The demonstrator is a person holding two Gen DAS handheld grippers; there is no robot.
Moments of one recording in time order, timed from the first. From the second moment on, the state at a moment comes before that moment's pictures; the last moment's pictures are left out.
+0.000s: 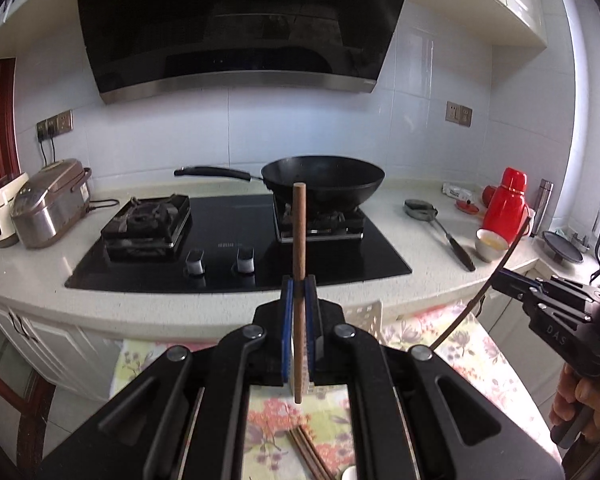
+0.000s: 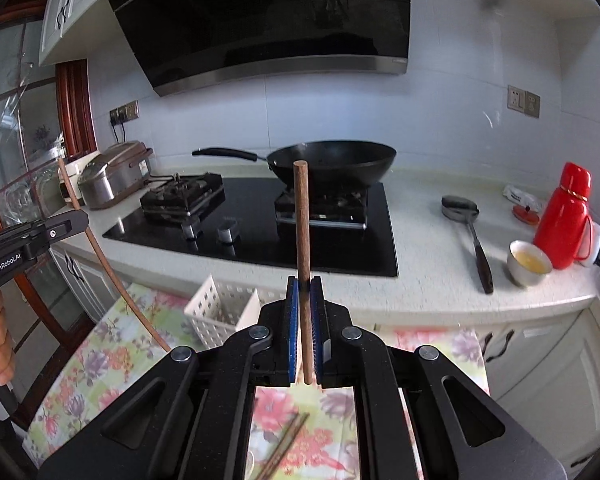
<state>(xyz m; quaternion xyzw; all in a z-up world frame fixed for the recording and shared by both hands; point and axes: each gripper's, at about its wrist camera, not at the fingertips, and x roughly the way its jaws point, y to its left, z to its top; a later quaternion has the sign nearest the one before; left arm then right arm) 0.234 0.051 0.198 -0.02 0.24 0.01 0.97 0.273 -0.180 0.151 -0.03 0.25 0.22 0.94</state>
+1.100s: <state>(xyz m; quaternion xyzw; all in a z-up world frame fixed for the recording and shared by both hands) 0.230 0.058 0.185 -0.04 0.22 0.01 0.97 0.229 -0.229 0.023 -0.01 0.34 0.19 0.92</state>
